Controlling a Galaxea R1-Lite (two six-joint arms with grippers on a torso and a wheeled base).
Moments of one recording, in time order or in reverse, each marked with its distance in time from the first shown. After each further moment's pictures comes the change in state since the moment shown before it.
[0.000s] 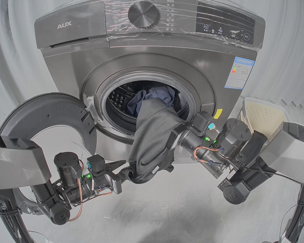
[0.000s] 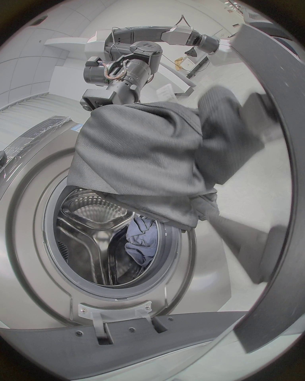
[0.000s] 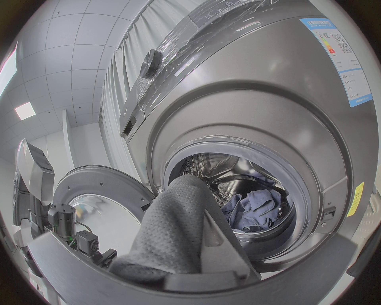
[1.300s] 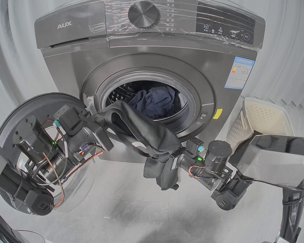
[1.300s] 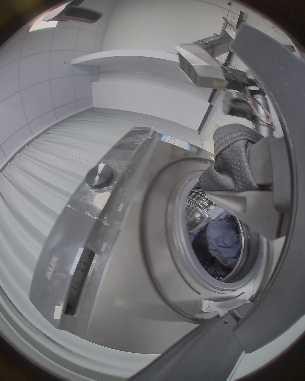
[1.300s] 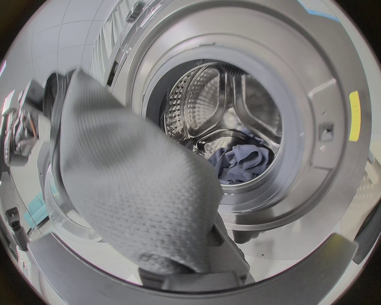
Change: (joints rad) left arm -0.067 -0.330 -0.160 0.005 0.107 -0.090; right arm -0.052 0.193 0.043 -0.013 0.001 -0.002
